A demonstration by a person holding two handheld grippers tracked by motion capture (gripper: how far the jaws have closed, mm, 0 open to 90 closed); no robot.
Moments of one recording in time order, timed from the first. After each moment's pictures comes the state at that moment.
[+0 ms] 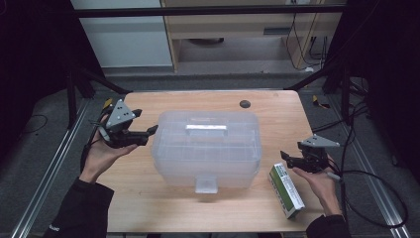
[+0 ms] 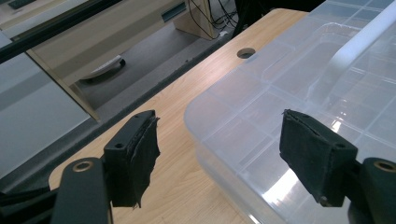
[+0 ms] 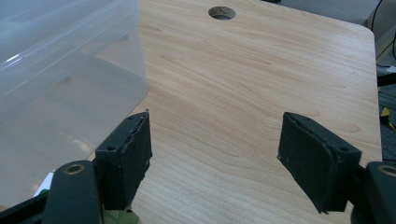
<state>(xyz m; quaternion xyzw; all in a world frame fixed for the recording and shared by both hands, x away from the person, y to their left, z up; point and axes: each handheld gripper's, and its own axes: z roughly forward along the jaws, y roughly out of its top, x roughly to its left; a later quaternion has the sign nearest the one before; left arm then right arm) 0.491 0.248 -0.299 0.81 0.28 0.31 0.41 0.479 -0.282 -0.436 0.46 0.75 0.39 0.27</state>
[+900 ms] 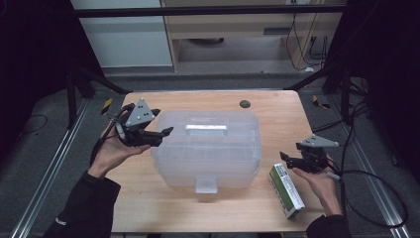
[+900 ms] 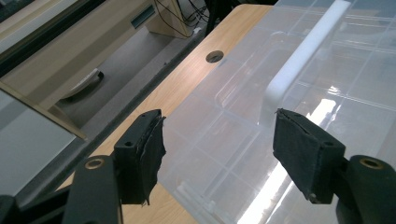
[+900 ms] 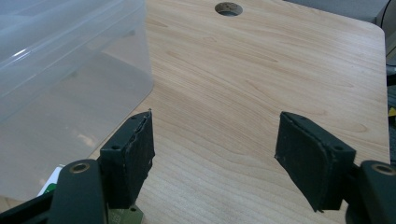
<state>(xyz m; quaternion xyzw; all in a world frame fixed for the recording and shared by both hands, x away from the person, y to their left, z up) 0.488 0.207 -0.284 0.85 0.20 0.29 0.38 0.479 -0.281 -0.436 0.46 0.76 0.39 0.26</state>
